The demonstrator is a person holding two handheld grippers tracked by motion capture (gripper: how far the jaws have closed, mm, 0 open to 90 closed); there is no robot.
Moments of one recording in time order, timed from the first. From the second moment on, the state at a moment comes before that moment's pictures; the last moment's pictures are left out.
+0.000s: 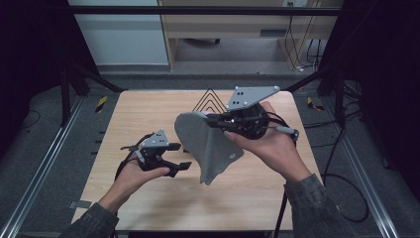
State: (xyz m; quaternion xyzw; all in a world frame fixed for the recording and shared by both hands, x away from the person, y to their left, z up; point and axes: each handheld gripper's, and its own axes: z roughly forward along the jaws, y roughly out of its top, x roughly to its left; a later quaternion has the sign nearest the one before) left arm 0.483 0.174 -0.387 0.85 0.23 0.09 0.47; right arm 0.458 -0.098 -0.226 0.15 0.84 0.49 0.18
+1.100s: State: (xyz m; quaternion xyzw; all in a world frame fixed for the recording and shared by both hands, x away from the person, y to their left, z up) left arm 0.498 0.158 -0.345 0.85 0.22 0.10 0.47; right arm 0.481 -0.153 -0.254 0.25 0.81 0.49 0.19
